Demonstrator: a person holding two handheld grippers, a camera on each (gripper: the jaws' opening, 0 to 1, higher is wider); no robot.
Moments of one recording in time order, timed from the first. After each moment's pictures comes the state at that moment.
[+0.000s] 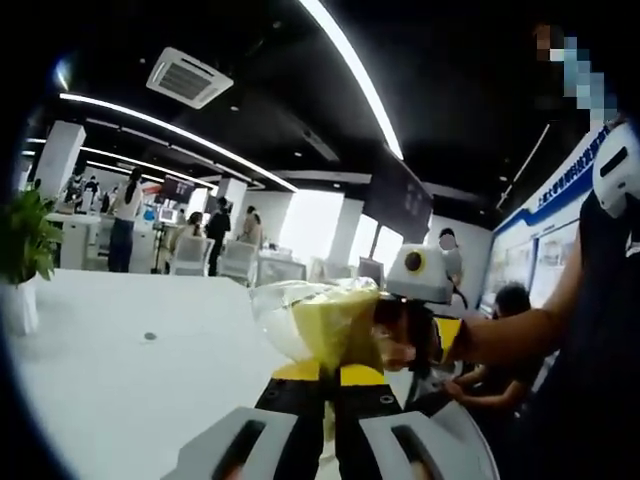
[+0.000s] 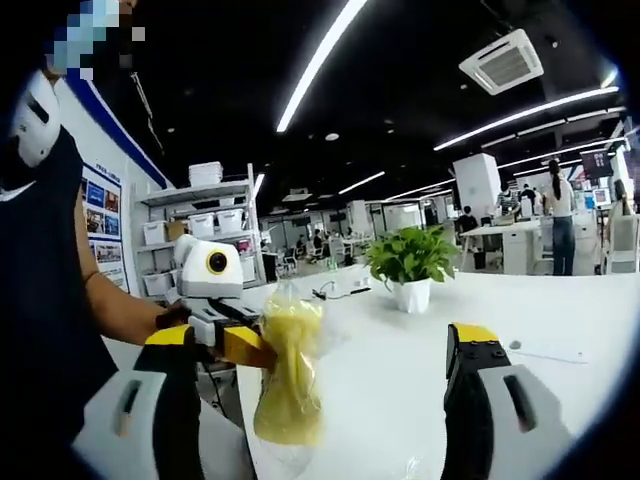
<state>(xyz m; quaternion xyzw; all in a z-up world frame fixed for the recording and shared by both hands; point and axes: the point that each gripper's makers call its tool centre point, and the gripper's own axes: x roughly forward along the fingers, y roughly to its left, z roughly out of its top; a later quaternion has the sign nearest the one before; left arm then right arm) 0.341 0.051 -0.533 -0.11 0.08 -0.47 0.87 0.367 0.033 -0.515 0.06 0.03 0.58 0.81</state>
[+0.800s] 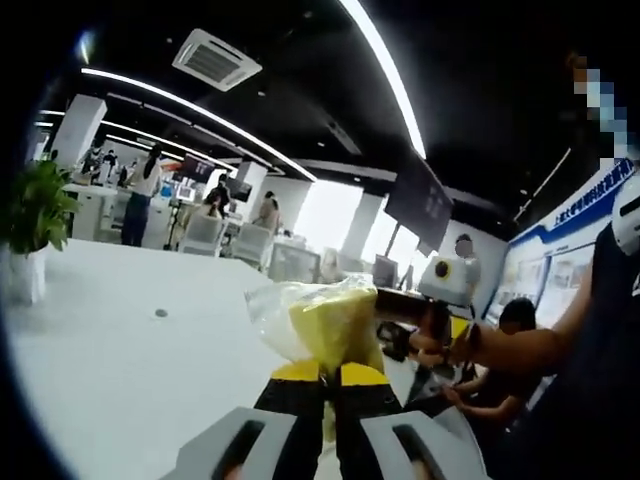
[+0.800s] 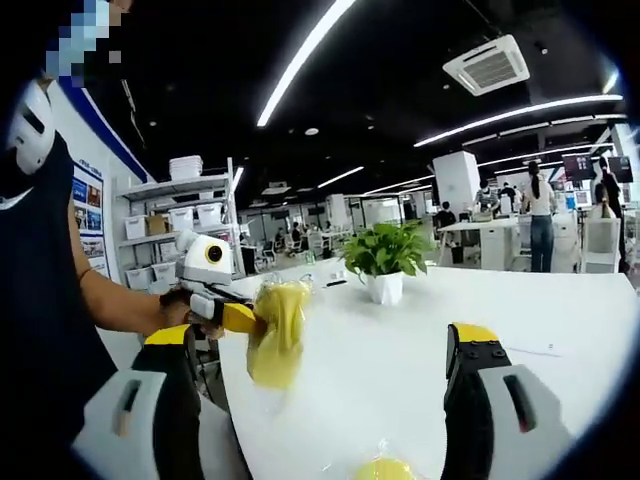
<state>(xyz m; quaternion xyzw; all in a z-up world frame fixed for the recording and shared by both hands) 0.356 0.072 -0.538 -0.15 0.13 -0.44 0.88 0.374 -0.020 -0.521 0.05 0.04 0.54 0.84</state>
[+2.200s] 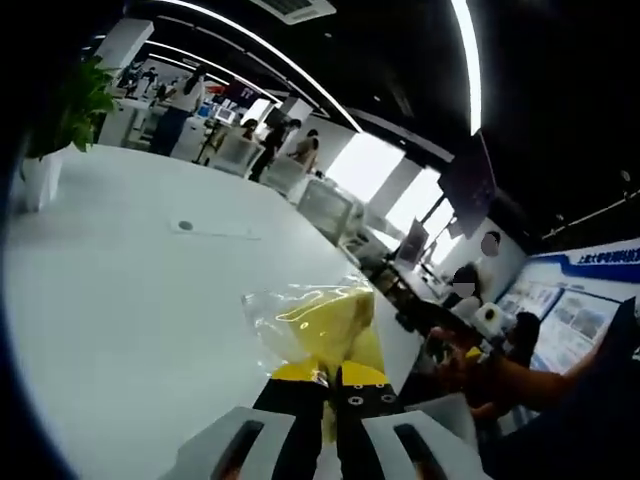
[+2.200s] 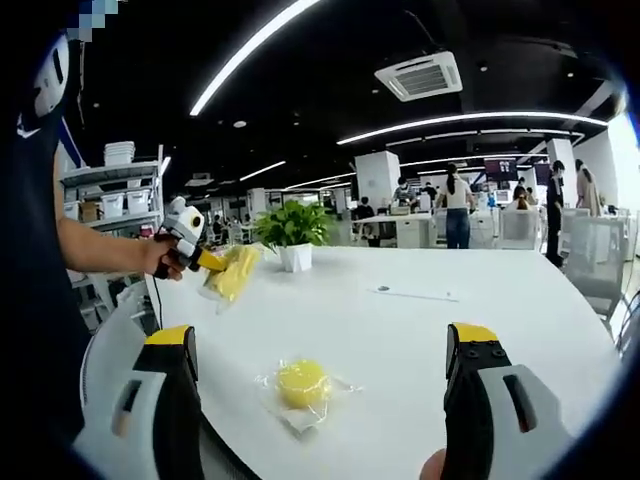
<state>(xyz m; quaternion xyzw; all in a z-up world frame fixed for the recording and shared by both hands) 0.384 0.090 -0.620 -0.20 0.30 -0.40 0.84 0.351 -0.167 -0.612 0.02 0.07 0.38 0.92</state>
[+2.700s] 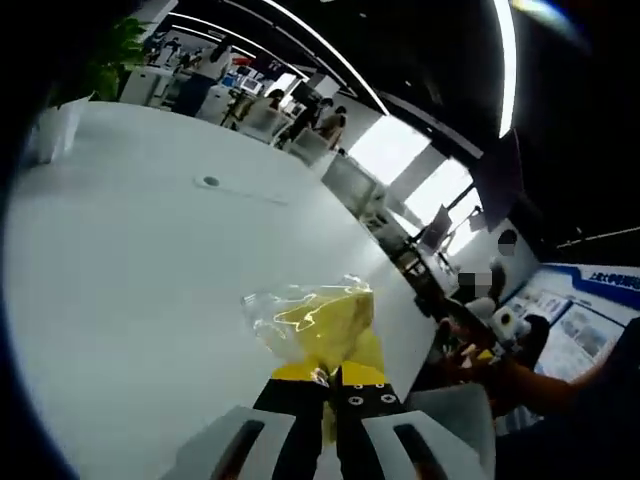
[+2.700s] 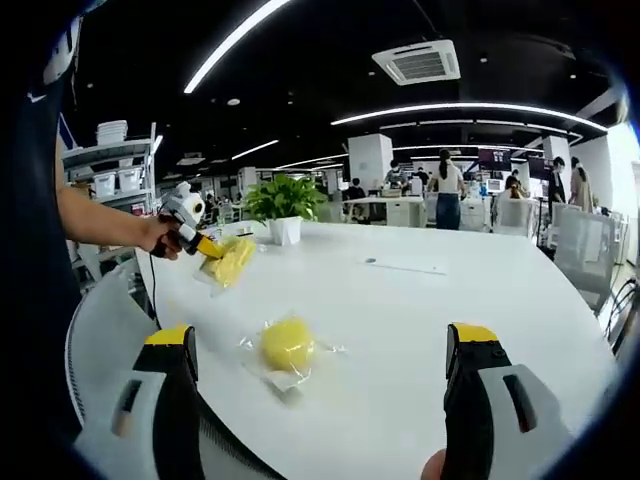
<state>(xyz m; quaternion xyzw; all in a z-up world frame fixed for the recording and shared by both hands) 0.398 0.105 -0.680 -0.22 0.36 -0.37 0.82 0.343 -0.188 -0.652 0.00 0.11 0.37 0.92</state>
